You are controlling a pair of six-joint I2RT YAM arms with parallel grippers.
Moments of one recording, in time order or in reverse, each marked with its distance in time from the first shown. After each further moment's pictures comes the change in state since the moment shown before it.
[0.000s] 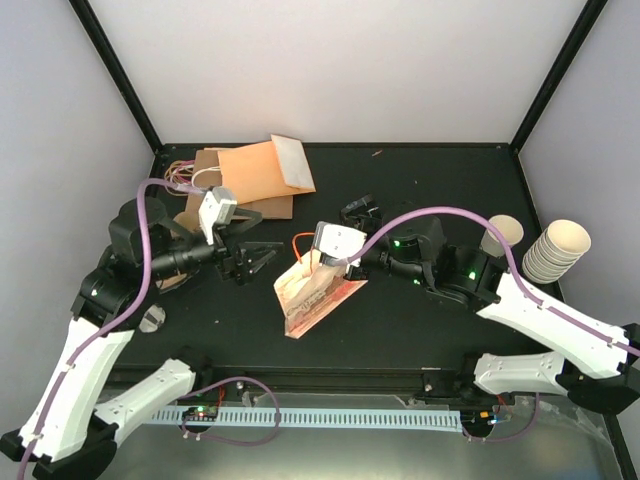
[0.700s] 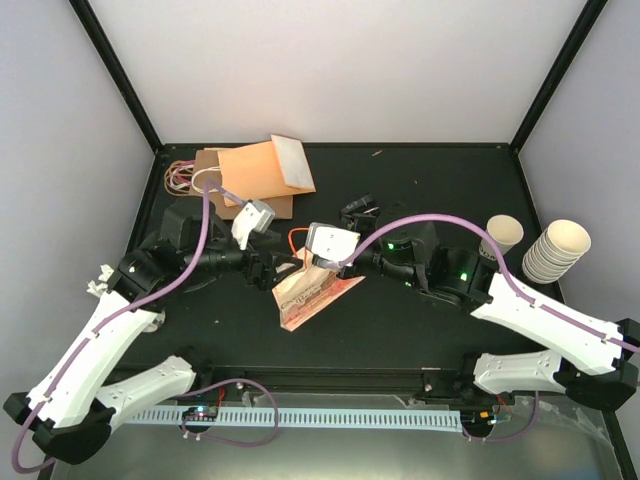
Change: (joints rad) left arm -0.130 0.105 -0.061 -0.082 -0.103 0.018; right arm 0.029 0.023 -0.003 0.064 0.071 -0.087
